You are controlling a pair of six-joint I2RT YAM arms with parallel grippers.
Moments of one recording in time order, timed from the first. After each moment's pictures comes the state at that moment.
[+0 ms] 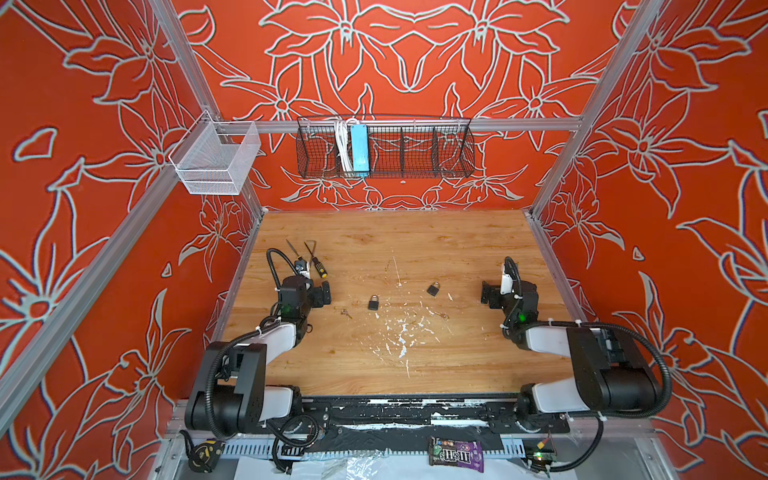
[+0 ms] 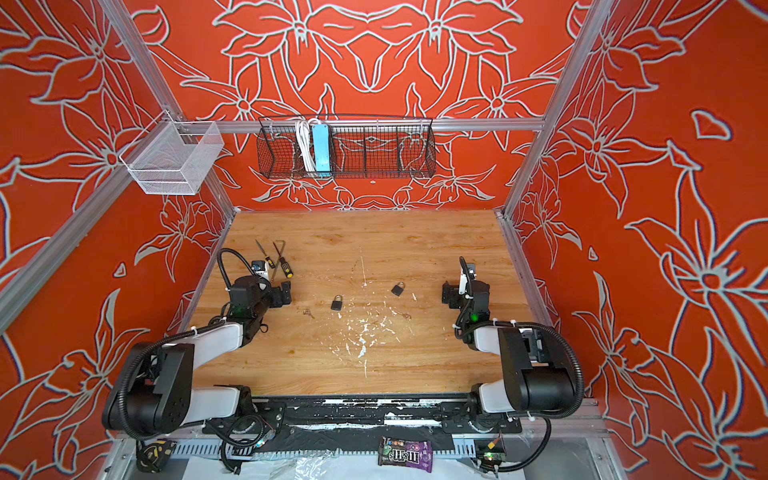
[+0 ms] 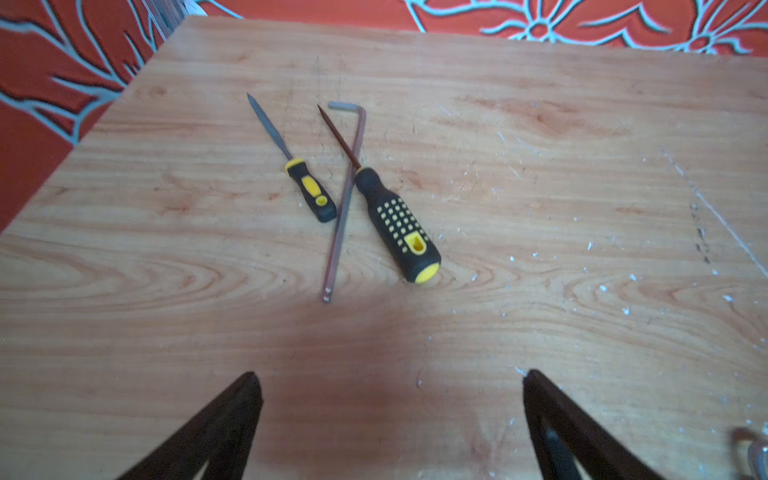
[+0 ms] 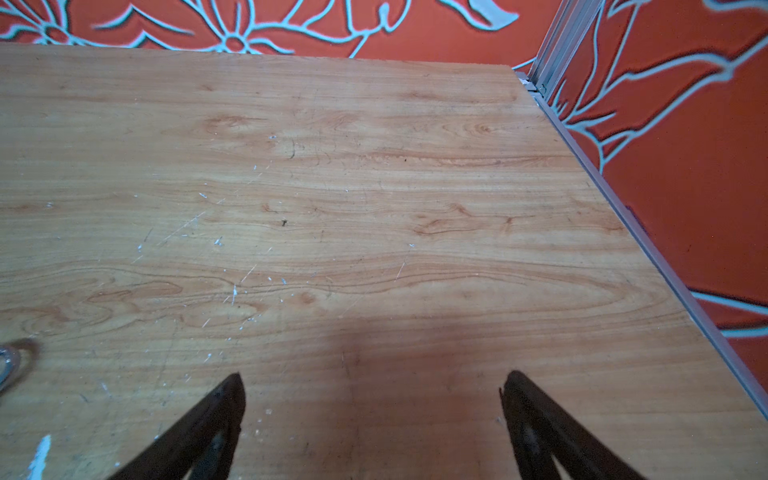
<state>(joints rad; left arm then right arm) 0.01 1.31 0.42 0.36 -0.06 -0.08 0.02 1.40 0.32 0.64 0.09 -0.01</state>
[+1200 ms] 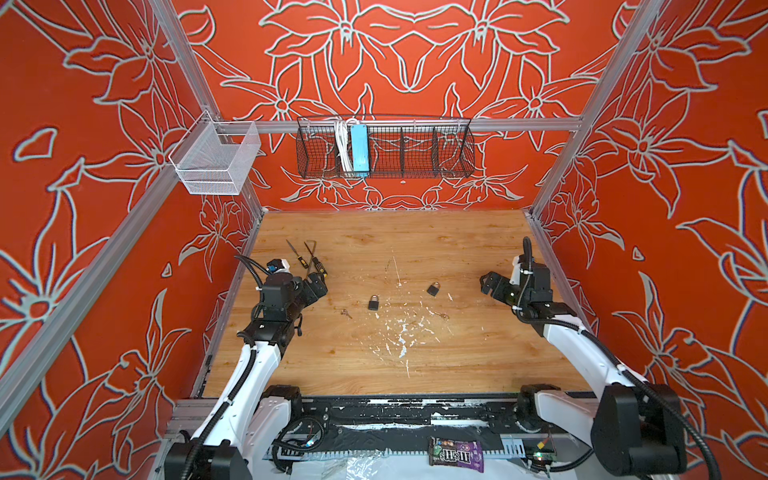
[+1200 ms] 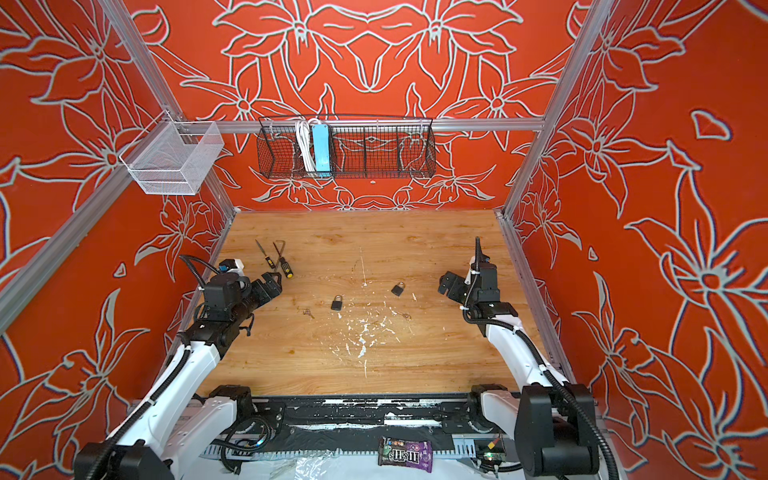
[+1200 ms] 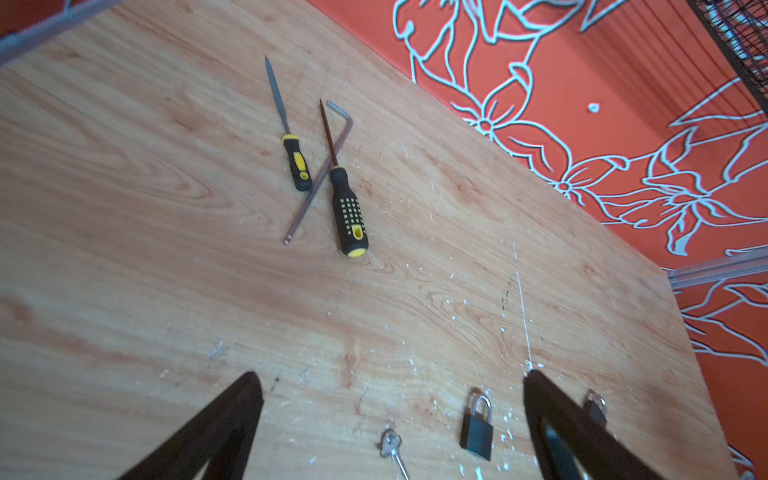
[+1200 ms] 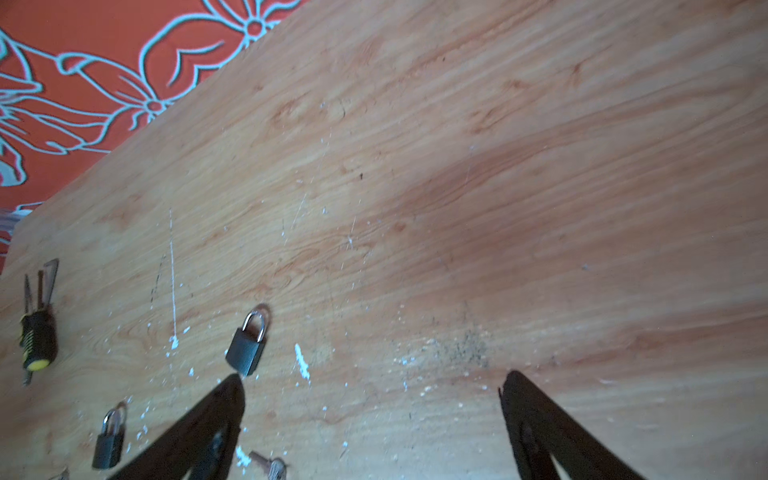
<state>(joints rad) 0.01 0.86 0.56 -0.24 0.06 -0.60 0.02 1.11 0.62 -0.24 -0.14 0.50</state>
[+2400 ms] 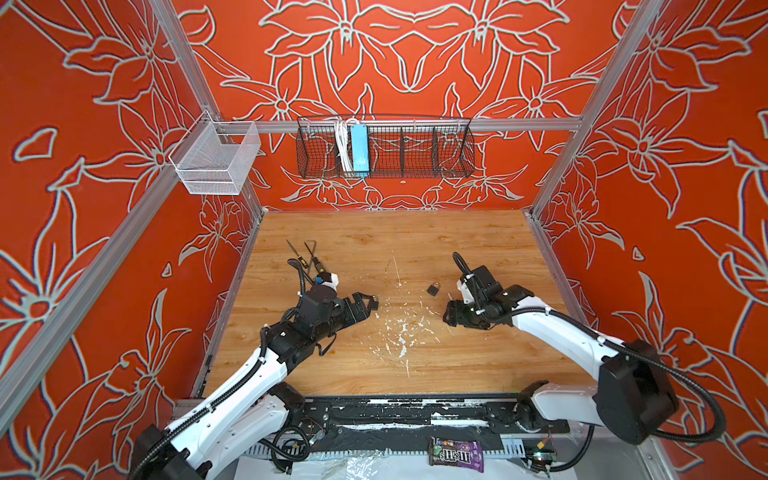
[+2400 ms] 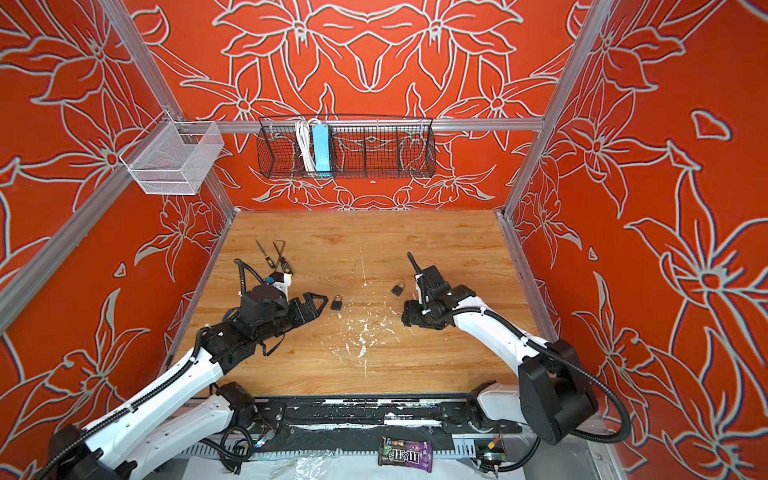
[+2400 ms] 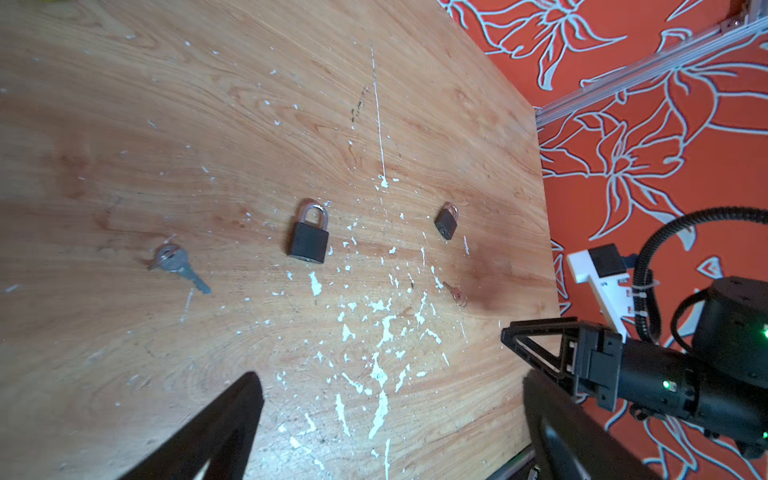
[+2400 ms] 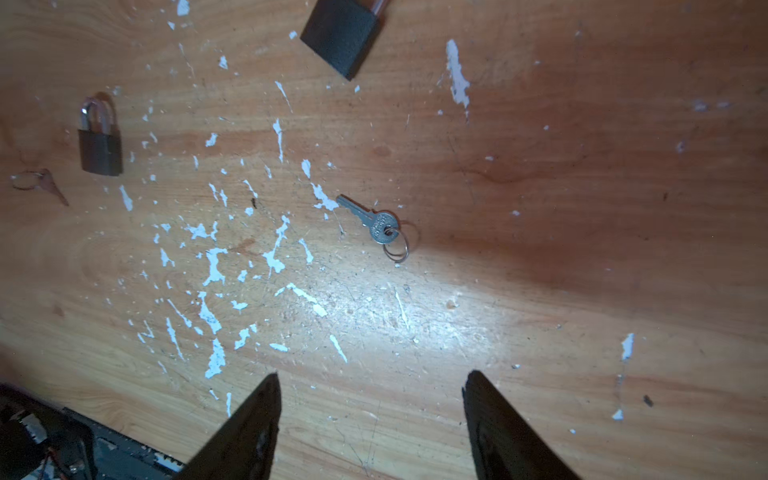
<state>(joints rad) -0.53 0.86 0.60 -0.35 0.07 -0.90 0.47 1.32 0.81 -0.67 -0.15 0.55</state>
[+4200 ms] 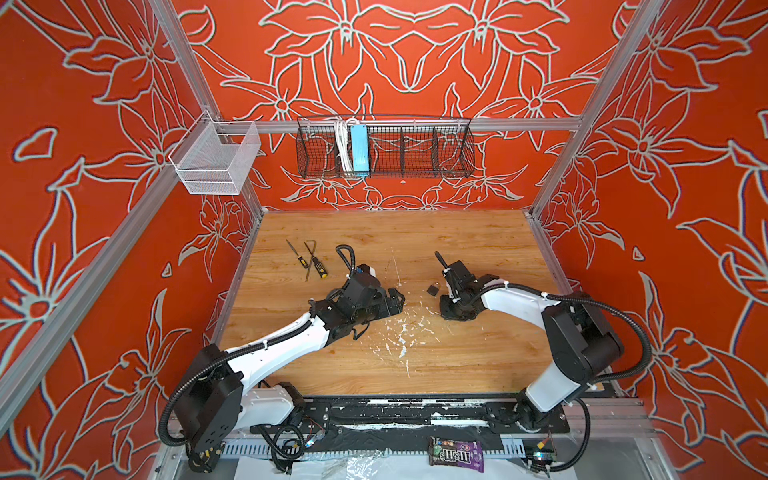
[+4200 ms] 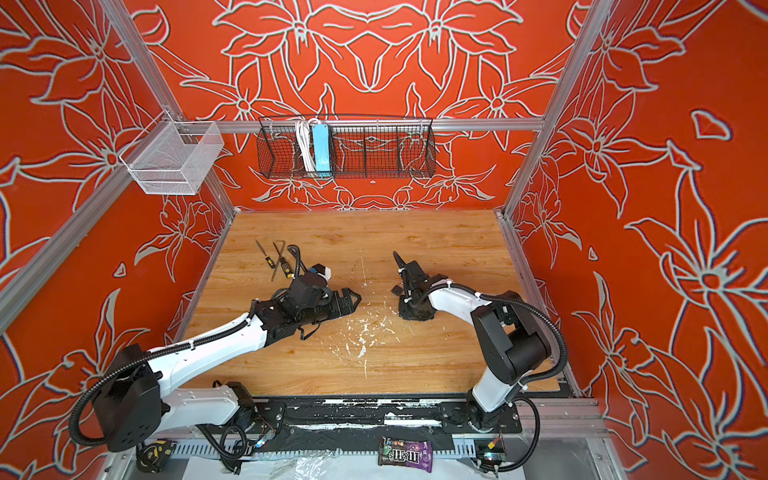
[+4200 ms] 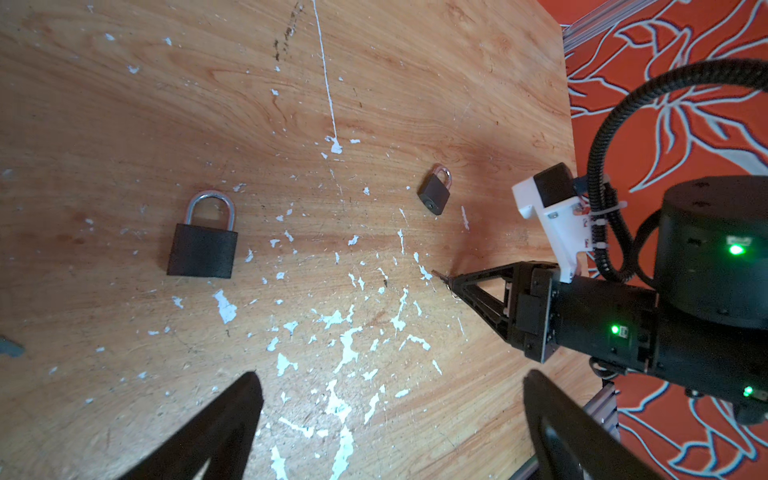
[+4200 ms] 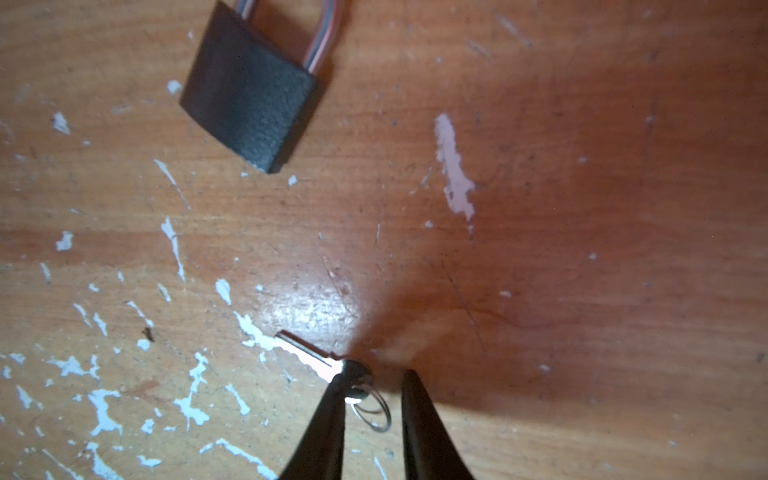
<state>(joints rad) -0.69 1.26 0.77 -0.22 0.02 -0.91 0.50 1.65 0.92 -0.57 -0.04 0.56</state>
